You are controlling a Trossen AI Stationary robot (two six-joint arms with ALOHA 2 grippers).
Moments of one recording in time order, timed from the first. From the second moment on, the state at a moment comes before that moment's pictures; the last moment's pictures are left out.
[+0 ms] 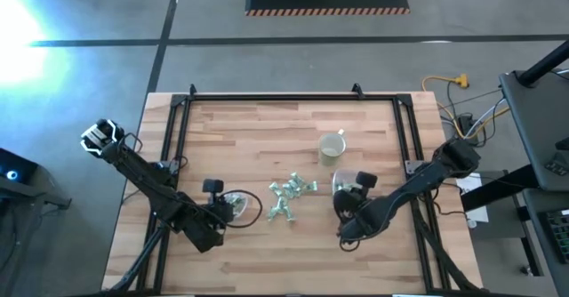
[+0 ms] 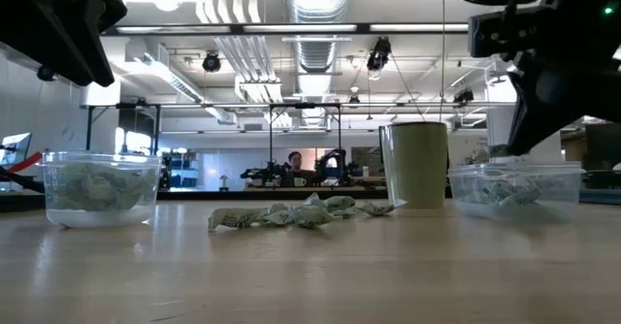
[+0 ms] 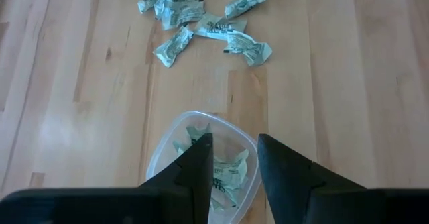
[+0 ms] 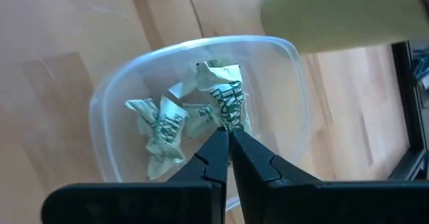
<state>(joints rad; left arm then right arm) -0.72 1.34 0.94 -0.79 -0.57 -0.61 0.57 1.74 1.08 -1.11 0.61 0.95</state>
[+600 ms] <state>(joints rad) -0.72 1.34 0.89 -0.66 -0.59 -0.58 0.57 1.74 1.08 -1.12 0.62 0.94</state>
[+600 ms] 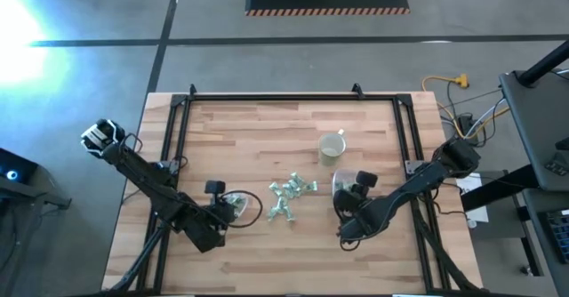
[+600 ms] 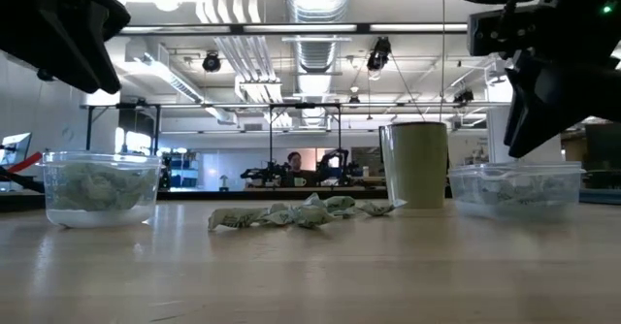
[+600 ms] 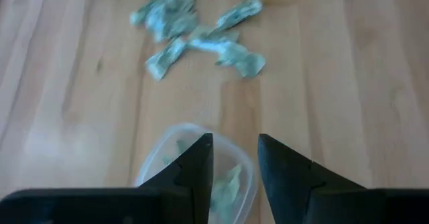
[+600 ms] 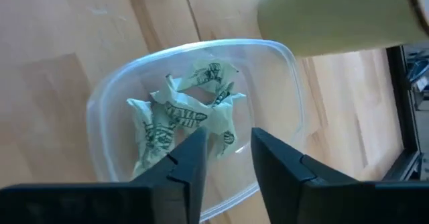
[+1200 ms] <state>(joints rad) -0.67 1.36 0.79 -0.08 -0.59 -0.02 0.62 1.74 1.23 -1.11 0.66 0.86</state>
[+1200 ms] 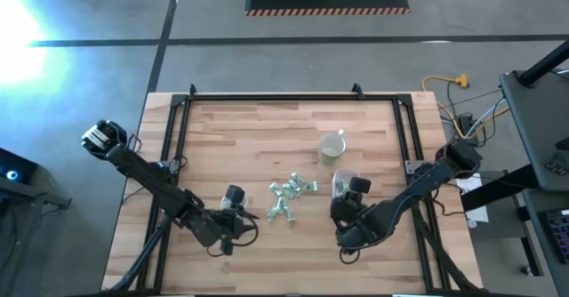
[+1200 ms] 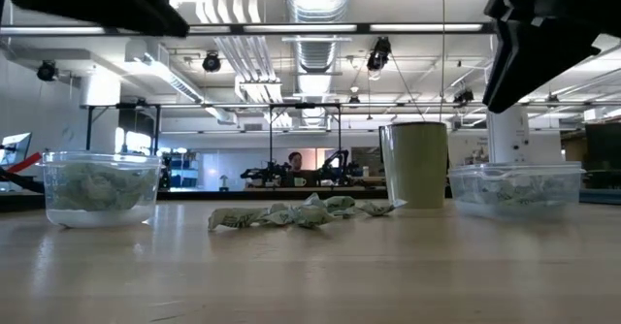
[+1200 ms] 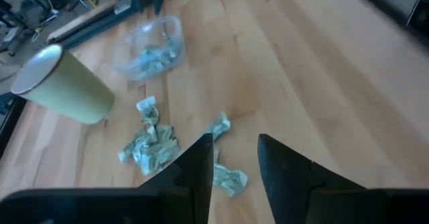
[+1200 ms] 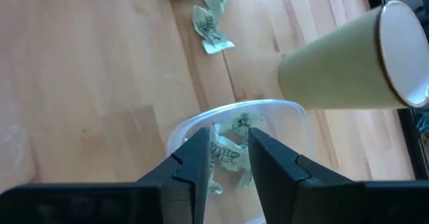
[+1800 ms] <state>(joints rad) -0.56 1.68 0.85 0.05 -0.53 0.08 0.64 1.74 1.23 -1.06 0.68 0.81</state>
